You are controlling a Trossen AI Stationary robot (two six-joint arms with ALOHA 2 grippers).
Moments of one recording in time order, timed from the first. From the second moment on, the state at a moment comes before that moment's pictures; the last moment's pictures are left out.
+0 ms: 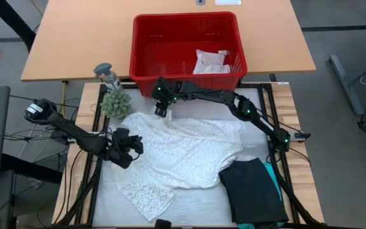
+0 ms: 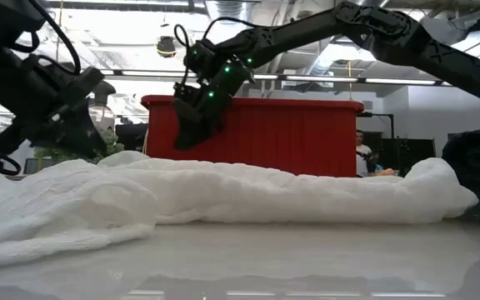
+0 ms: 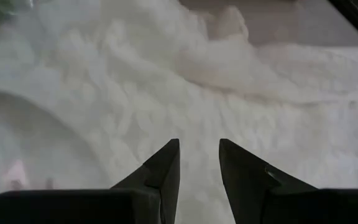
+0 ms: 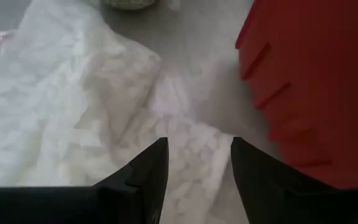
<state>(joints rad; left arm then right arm) -0.45 1.10 0.37 -0.37 -0.91 -1.55 -0.33 2.48 2.34 -0.69 0.01 -0.09</state>
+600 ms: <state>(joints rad) -0.44 1.10 0.30 -0.27 -0.88 -1.57 -0.32 2.48 2.19 -0.54 0.16 0.02</state>
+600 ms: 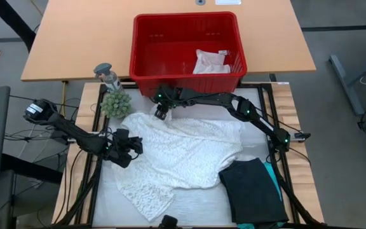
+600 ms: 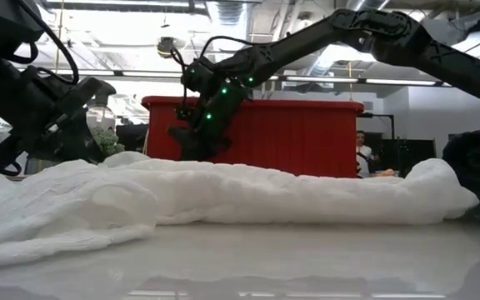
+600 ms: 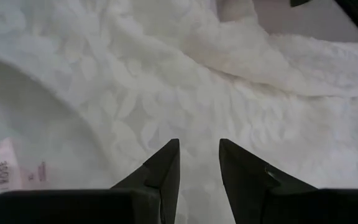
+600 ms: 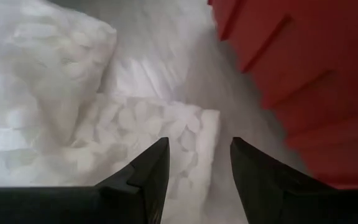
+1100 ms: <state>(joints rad) -0.44 1.10 0.30 -0.18 -0.83 -1.55 -0.33 2.47 2.27 -0.82 0.03 -0.03</state>
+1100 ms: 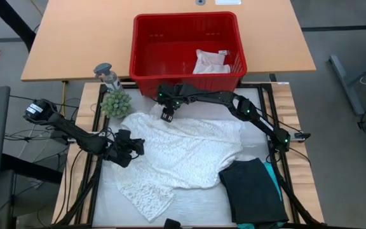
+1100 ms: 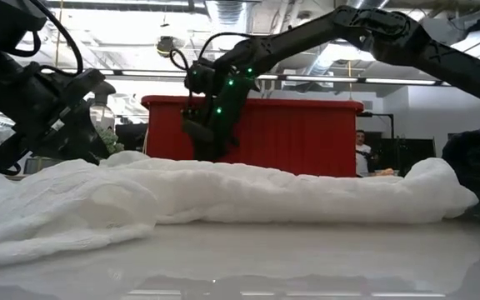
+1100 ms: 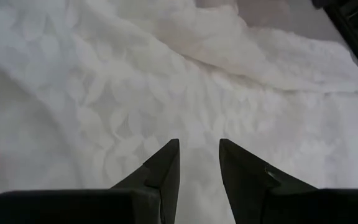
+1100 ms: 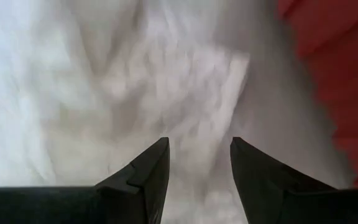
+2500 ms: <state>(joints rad) -0.44 1.10 0.30 -0.19 -0.83 -1.48 -0.28 2.47 2.36 -0.82 0.05 0.18</state>
